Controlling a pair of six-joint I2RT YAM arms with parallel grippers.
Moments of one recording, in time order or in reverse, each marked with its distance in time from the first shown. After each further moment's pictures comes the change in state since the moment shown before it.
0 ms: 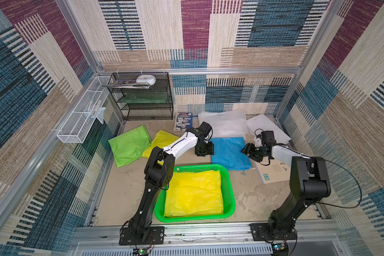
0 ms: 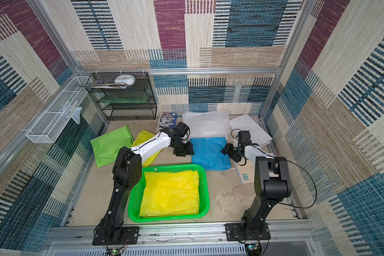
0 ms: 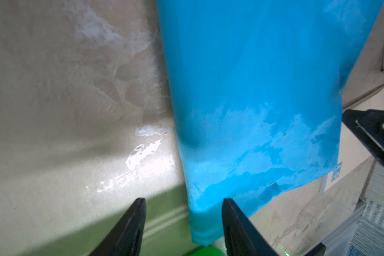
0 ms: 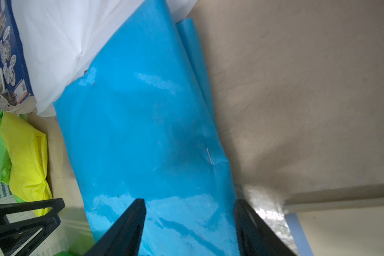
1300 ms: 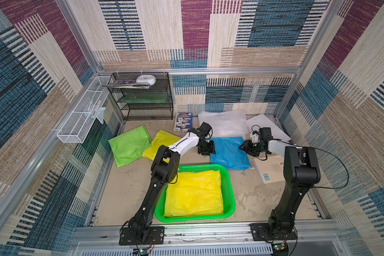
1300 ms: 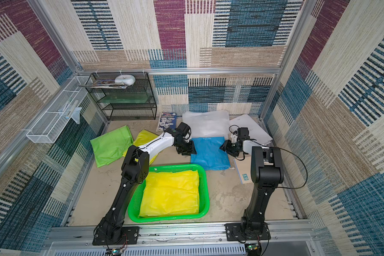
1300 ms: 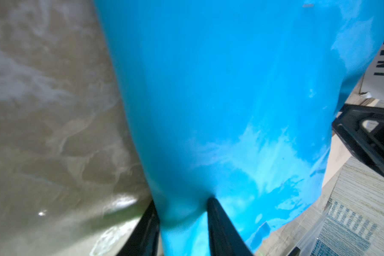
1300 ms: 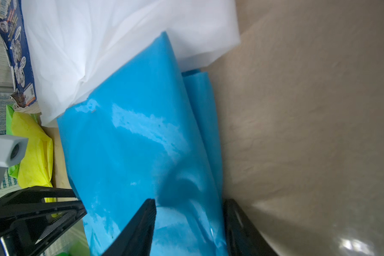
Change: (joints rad) left arm 0.029 0.222 0.180 0.064 0.130 -0.039; right arm -0.016 0.232 0.163 0.024 -0.085 -0.072
